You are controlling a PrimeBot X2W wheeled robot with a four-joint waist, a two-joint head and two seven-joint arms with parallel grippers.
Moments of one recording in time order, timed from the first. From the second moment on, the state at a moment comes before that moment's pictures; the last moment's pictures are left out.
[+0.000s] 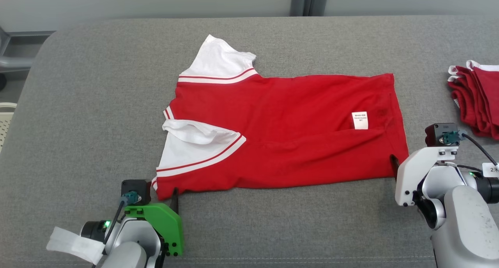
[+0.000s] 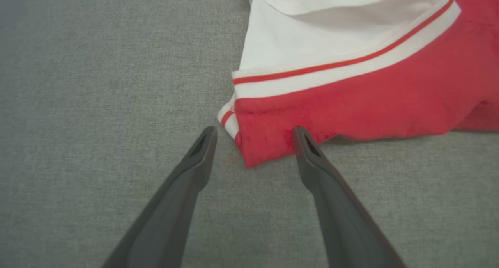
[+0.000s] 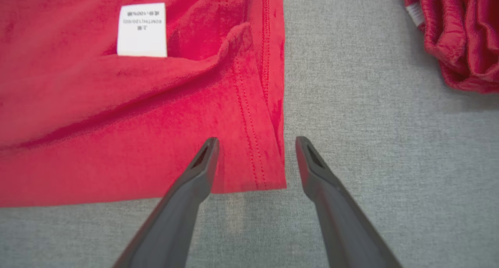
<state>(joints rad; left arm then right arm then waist) -0.25 0.24 -0.49 0.43 -0.47 0.20 0.14 -0.33 -0.08 -0.17 0.37 0.01 0.13 0.49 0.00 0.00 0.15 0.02</state>
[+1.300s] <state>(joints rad) -0.27 0.24 -0.51 0.44 -0.50 0.20 0.17 -0.38 -0.09 -0.14 0.43 0.03 0.13 0.54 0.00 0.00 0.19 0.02</state>
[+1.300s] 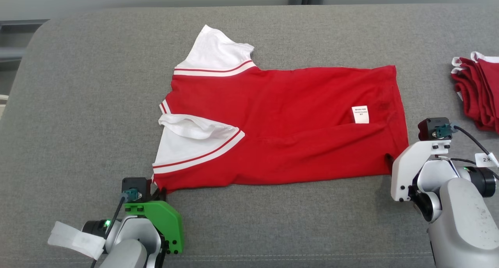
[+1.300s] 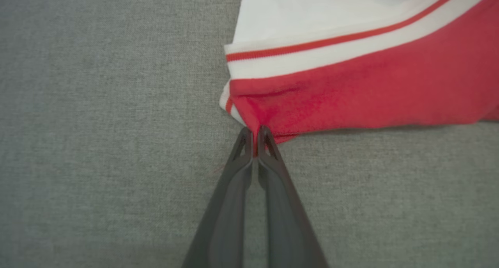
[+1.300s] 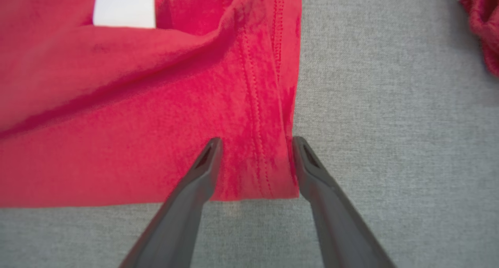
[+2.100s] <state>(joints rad) -0.26 0.26 -0.52 0.45 -0.52 0.21 0.17 -0.32 -0.10 -0.14 0.40 0.04 0.13 0.54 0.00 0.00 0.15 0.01</state>
